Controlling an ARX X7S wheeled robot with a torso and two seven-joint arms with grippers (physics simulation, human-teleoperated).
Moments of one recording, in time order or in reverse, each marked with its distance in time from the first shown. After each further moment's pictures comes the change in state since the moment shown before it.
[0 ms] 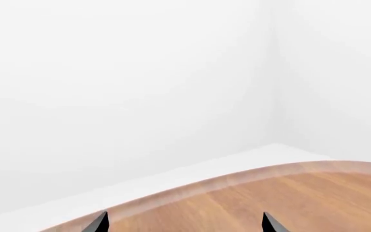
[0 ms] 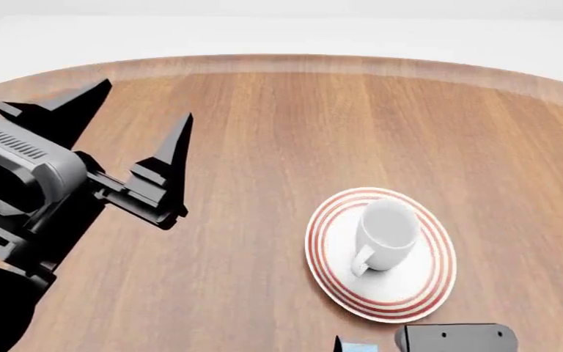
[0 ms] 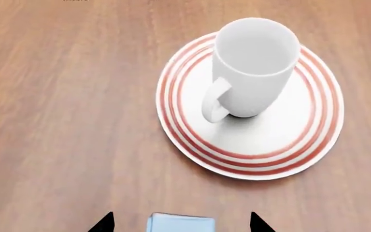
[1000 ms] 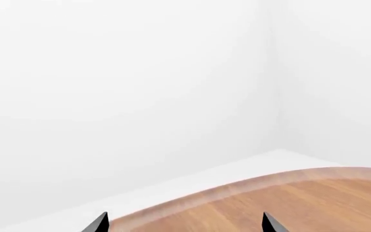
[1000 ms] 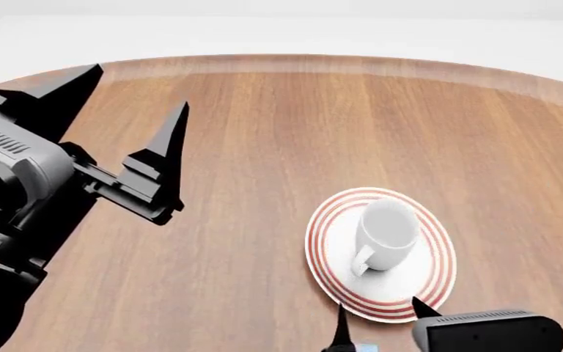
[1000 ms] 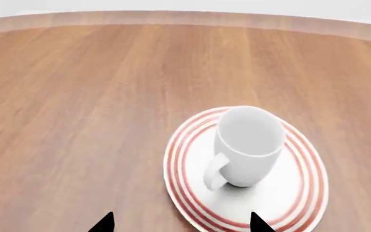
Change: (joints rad) left arm -0.039 -0.017 -0.006 0.028 -0.003 -0.011 -0.009; right arm 0.205 0.031 -0.144 -0.120 -0.138 0.008 0.080
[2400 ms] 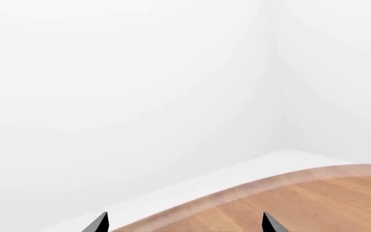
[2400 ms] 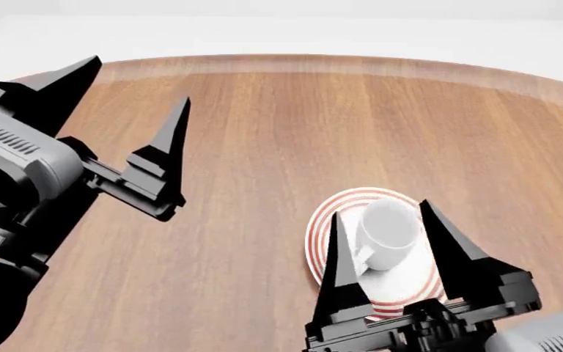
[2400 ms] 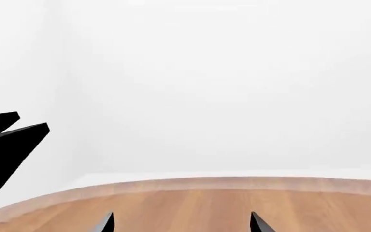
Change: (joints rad) left arm -0.032 0.010 0.014 -0.005 0.037 -0.023 -0.010; right arm -0.274 -0.070 0.422 0.001 -0.563 -0.012 -0.424
